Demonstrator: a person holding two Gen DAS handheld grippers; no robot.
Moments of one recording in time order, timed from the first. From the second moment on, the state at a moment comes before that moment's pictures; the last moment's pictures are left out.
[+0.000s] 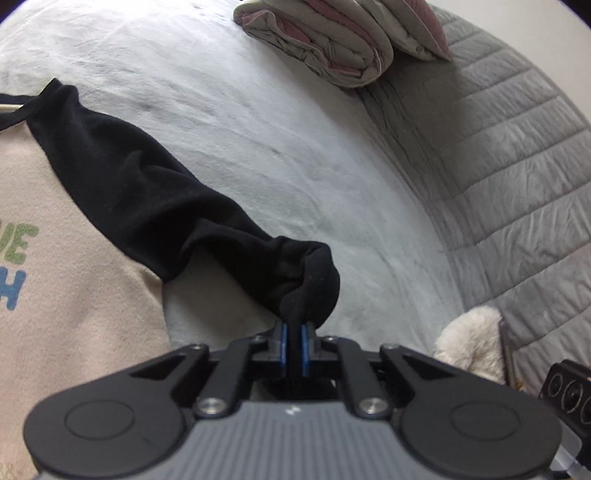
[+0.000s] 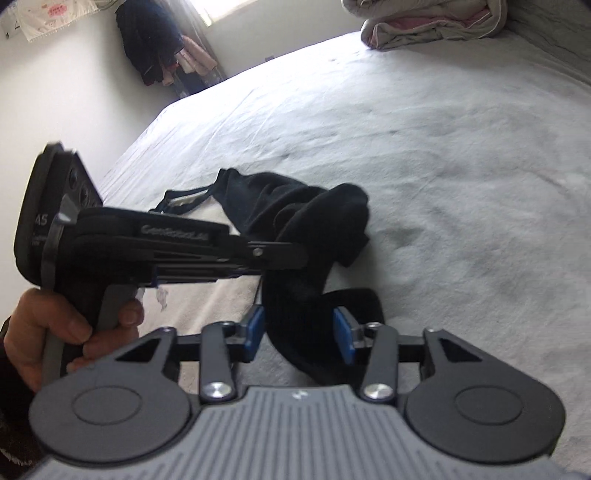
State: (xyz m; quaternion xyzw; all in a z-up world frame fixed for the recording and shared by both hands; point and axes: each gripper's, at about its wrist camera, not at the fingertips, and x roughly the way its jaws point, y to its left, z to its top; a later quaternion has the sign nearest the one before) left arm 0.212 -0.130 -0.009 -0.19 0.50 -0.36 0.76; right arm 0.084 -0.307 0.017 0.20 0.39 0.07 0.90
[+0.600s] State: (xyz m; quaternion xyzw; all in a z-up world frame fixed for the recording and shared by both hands) left arm 0.206 -0.043 -0.070 -0.39 0.53 -0.31 0.69; right arm 0.101 -0.311 -0.016 0.23 0.41 0.03 0.88
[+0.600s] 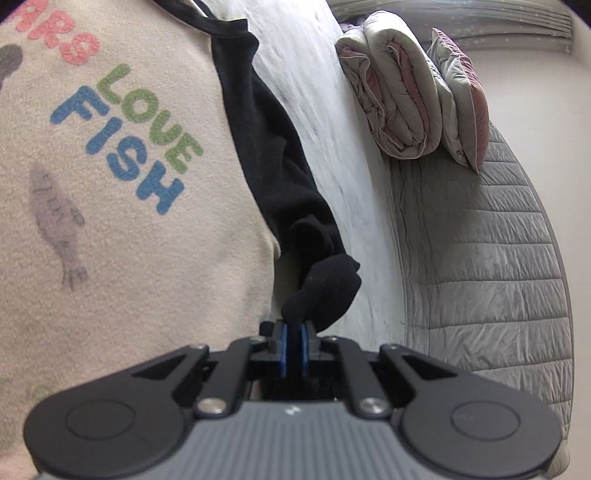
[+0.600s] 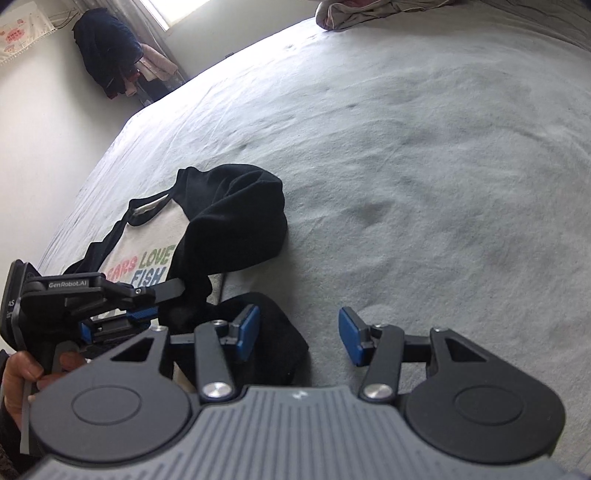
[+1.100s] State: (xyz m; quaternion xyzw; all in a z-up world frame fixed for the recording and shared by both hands) left arm 0.233 -0.055 -0.034 -0.21 0.51 -0.31 0.78; right arm 0.098 -0.304 0.013 0.04 0.37 -0.08 0.92
